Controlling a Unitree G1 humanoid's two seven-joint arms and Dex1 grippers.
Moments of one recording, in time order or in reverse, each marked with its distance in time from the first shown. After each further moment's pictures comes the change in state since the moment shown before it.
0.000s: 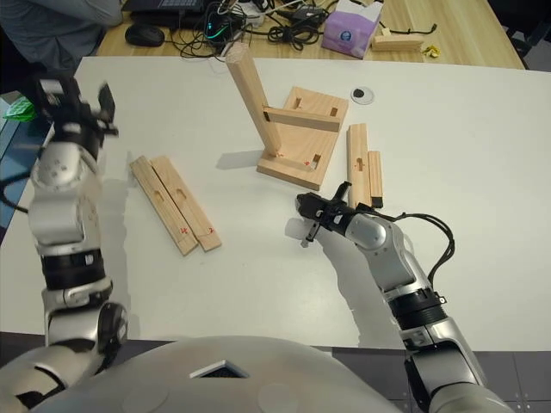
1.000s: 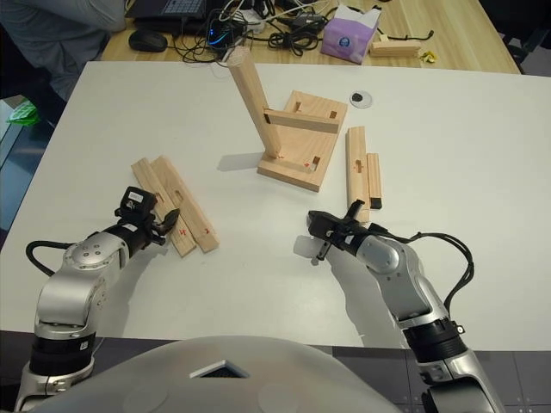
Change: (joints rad) left arm 0.392 0.140 -0.206 -0.320 -0.089 0.304 -0.248; right arm 0.180 -0.051 -0.018 -0.154 -0.058 0.051 -0.026
